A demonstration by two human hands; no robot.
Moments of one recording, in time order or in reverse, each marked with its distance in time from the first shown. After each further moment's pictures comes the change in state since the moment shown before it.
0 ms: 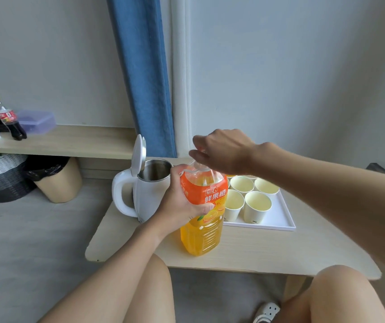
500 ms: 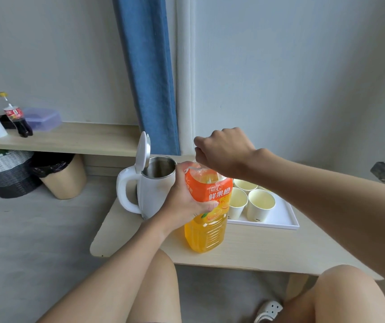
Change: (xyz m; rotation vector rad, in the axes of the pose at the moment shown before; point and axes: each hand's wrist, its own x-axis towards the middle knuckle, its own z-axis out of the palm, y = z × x) left_hand 0.004 -0.002 0.002 0.024 -0.010 -0.006; right_hand -0.001 -0.008 0.011 -0.190 0.103 0.015
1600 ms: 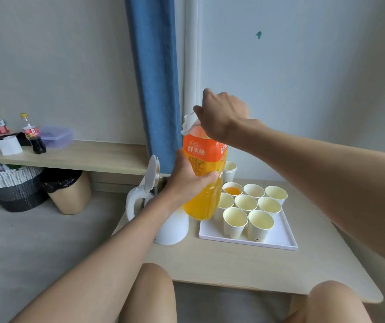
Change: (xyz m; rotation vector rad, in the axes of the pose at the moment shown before) left_hand 0.031 0.094 -0.032 0.098 0.171 0.009; right_hand 0.058 0.016 -0.101 0.228 0.134 0.385
